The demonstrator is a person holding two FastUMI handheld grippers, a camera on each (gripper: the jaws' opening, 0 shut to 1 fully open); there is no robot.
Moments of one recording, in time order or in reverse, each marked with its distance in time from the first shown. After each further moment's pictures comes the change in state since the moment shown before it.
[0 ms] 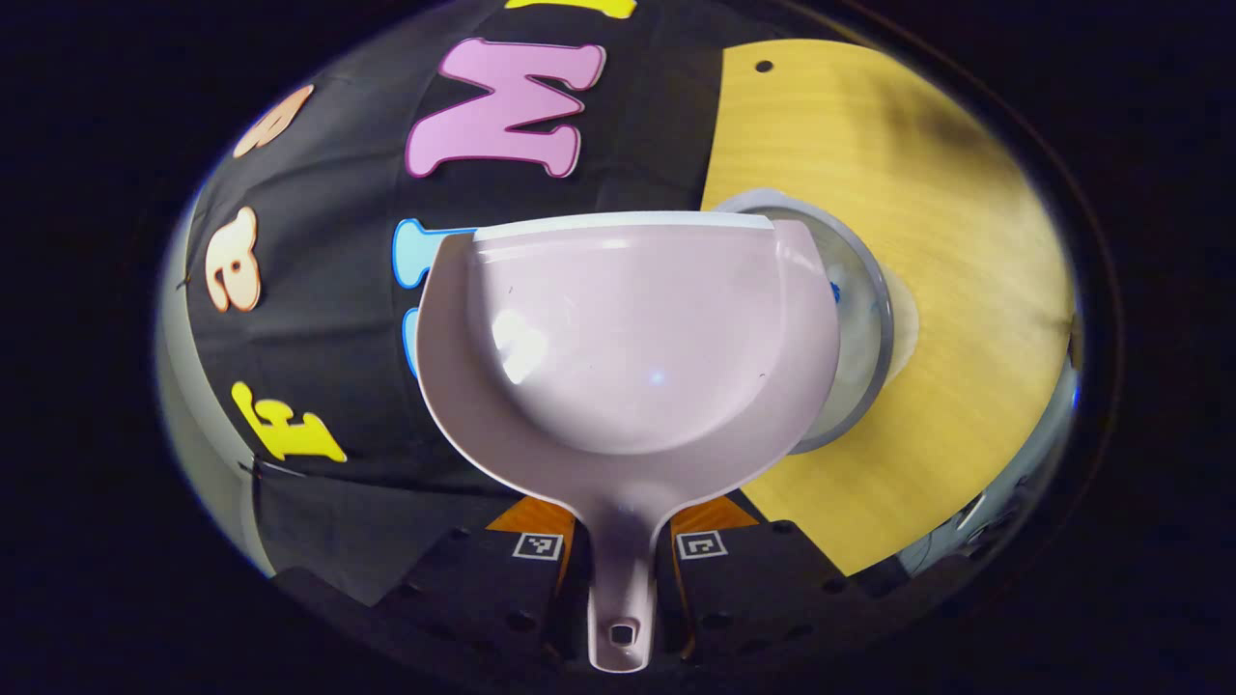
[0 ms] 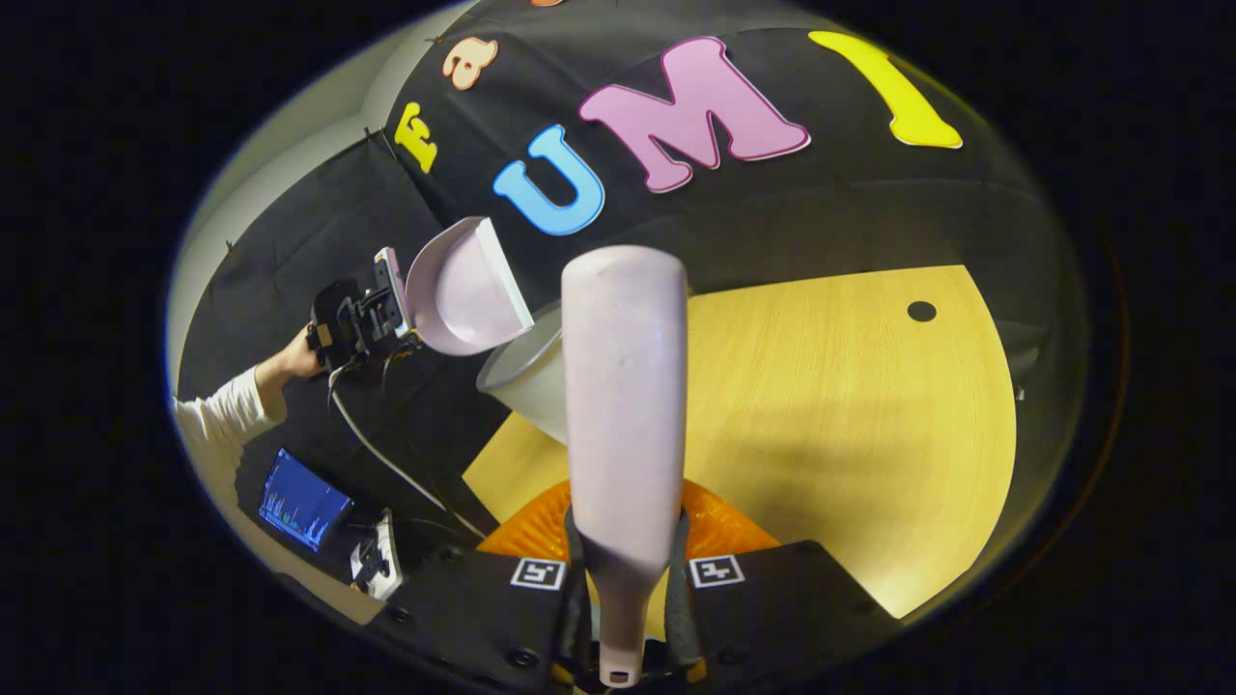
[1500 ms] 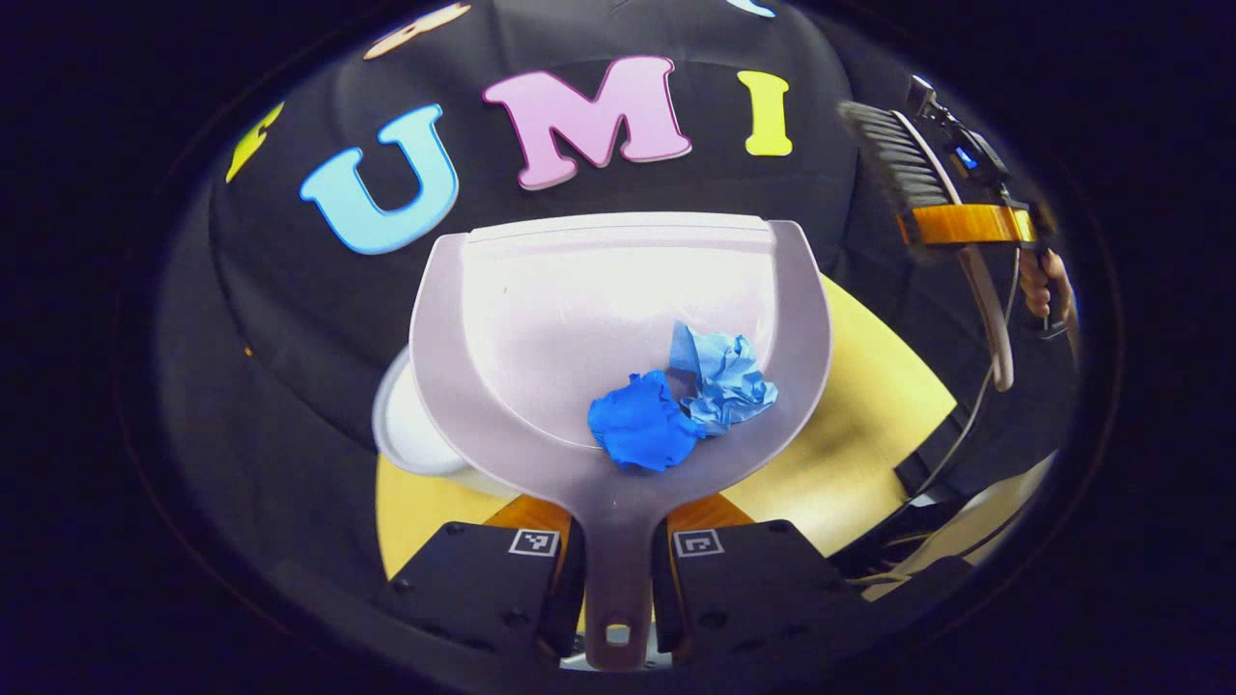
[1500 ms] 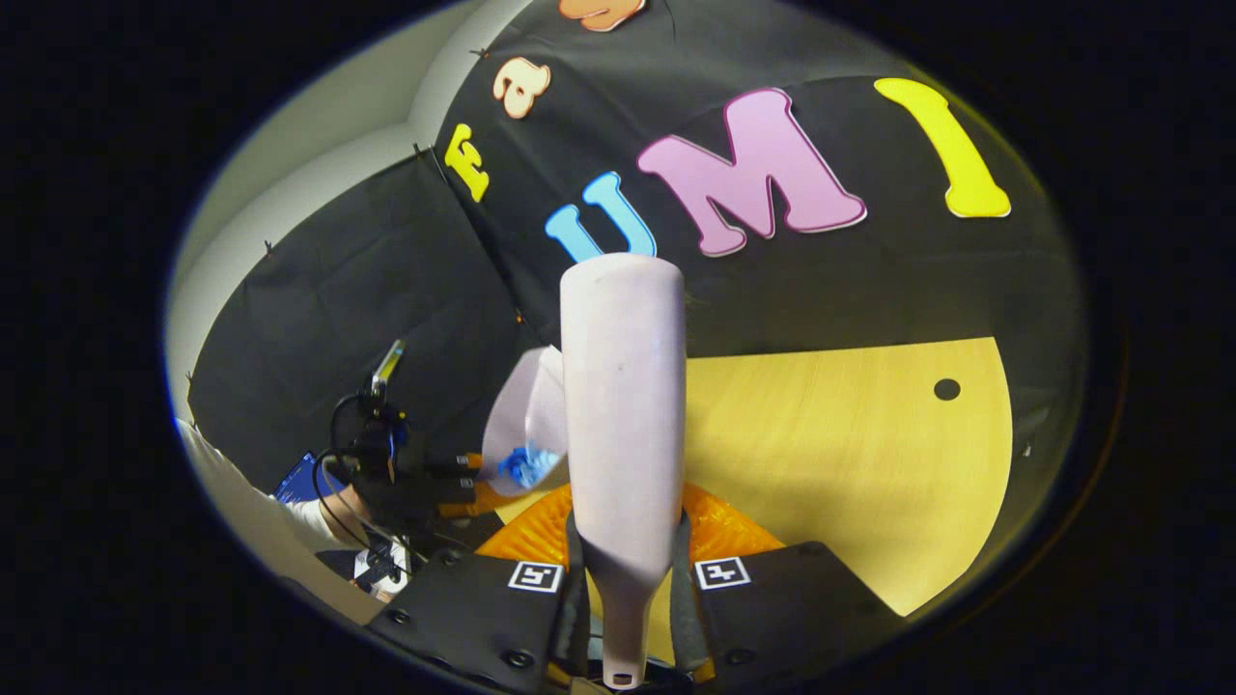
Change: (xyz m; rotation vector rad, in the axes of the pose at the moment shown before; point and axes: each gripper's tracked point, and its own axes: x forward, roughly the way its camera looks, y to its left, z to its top) left arm -0.146 -0.115 0.119 -0.691 -0.227 -0.542; right arm -0.042 0.042 0.099 -0.093 -0.128 0.079
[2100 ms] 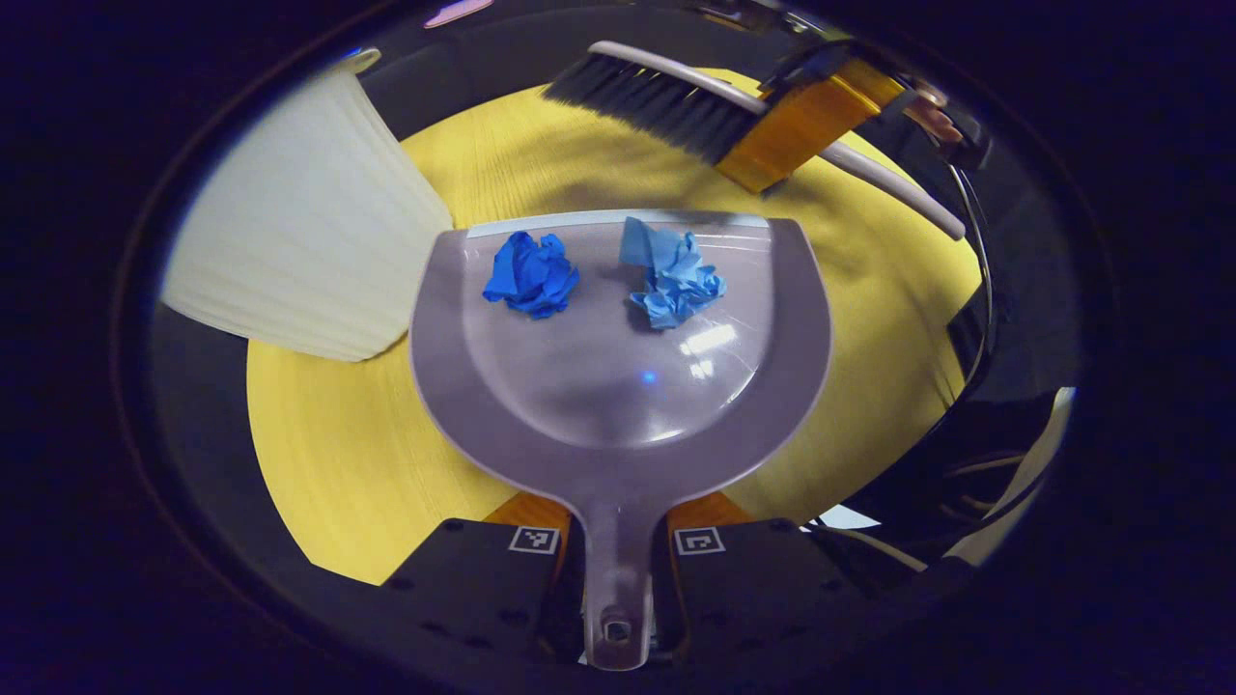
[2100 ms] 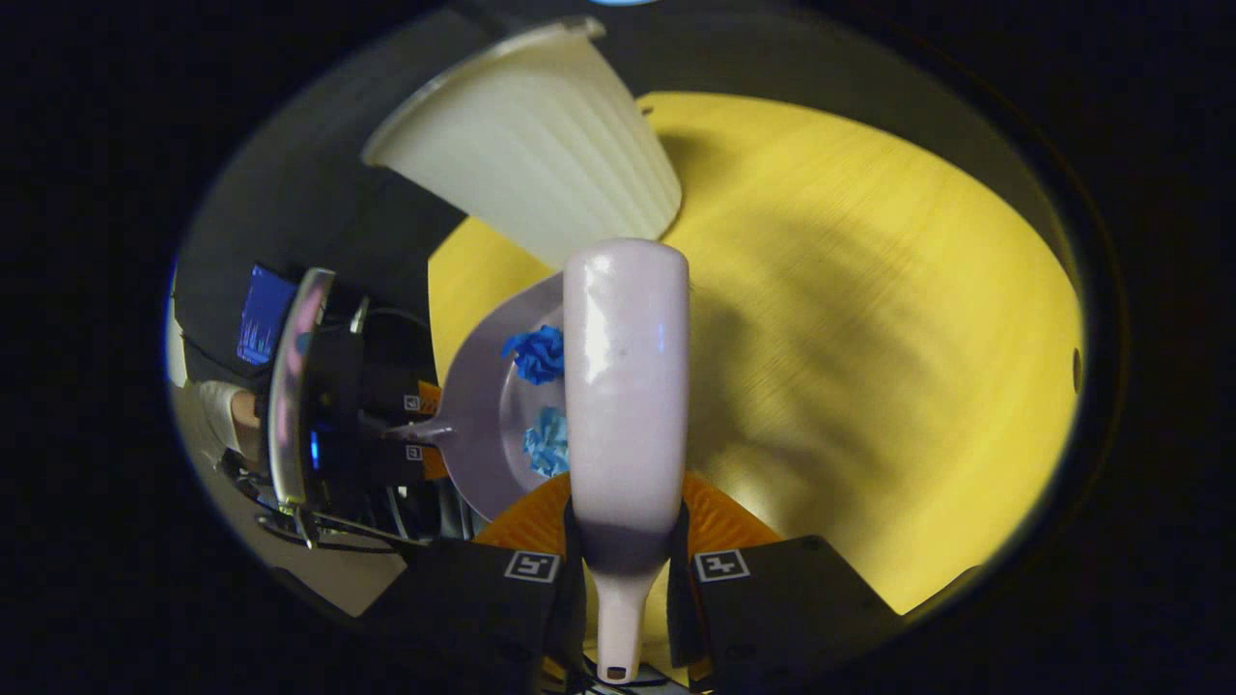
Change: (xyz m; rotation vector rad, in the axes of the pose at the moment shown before) left arm 0.108 -0.153 -0.172 -0.047 0.441 -0.307; right arm 0.113 0.021 -0.100 -0.174 0.777 0.035
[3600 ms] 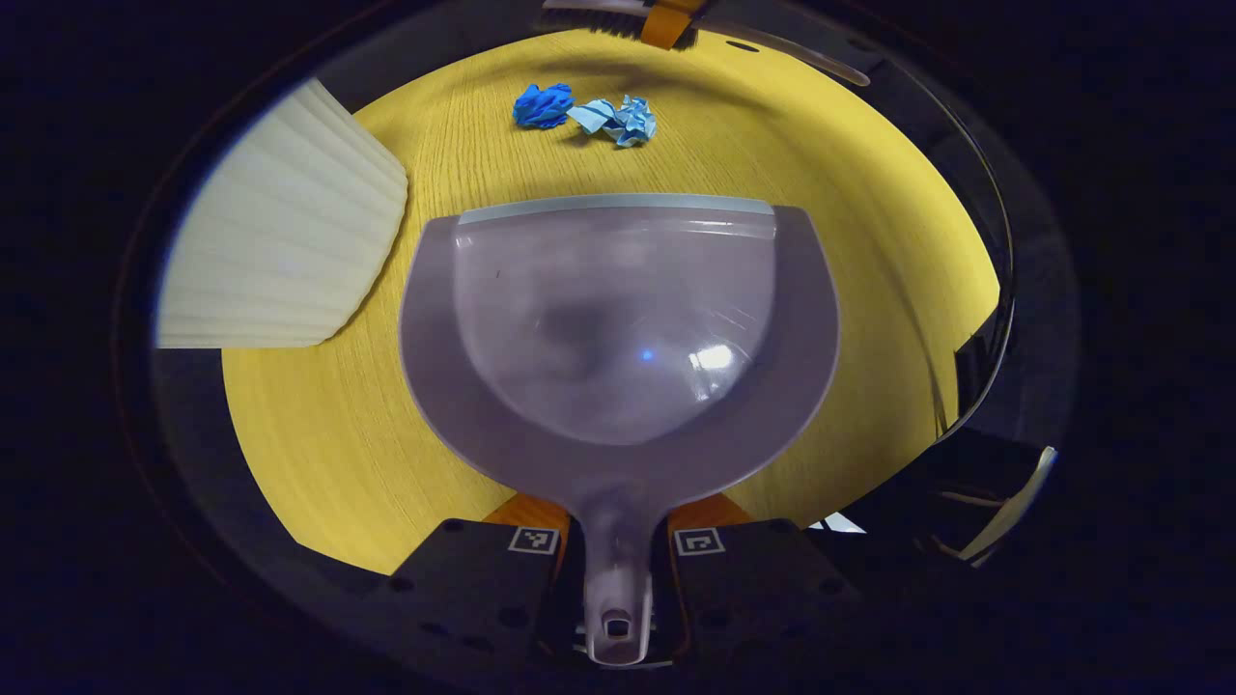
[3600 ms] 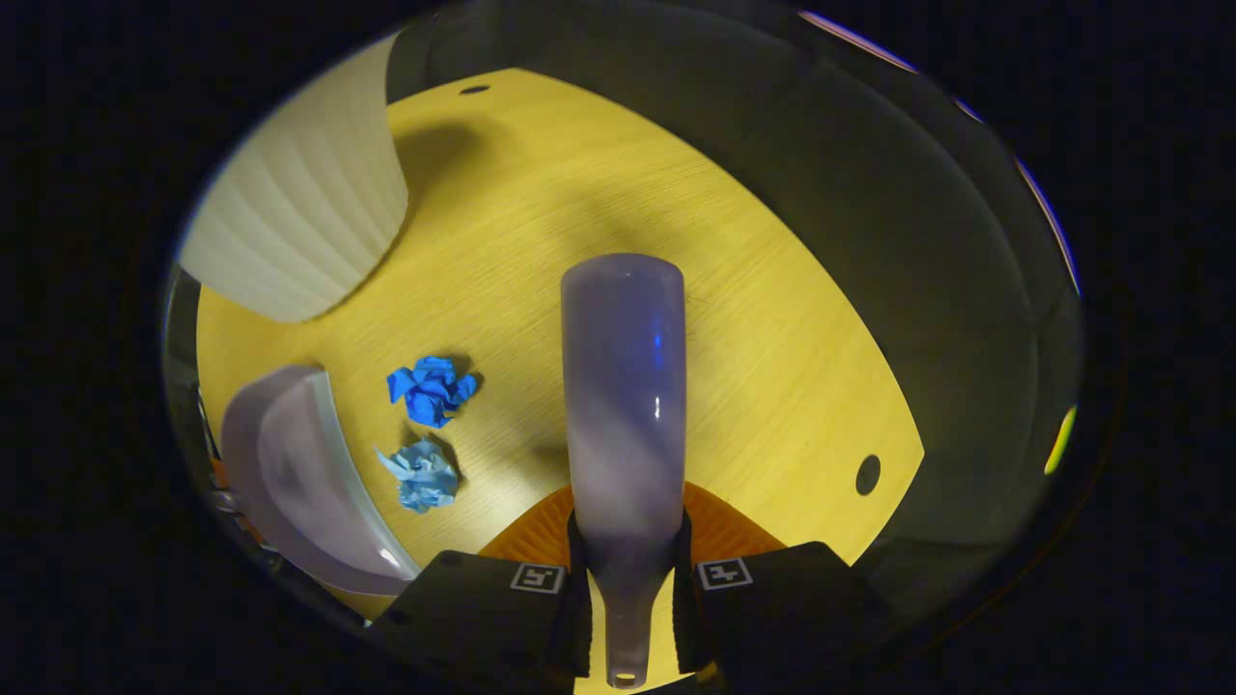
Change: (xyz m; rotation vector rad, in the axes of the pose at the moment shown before) left arm 0.021 -0.002 0.007 -0.046 0.257 -0.078; right arm 0.027 -0.128 0.047 -0.269 0.283 -0.672
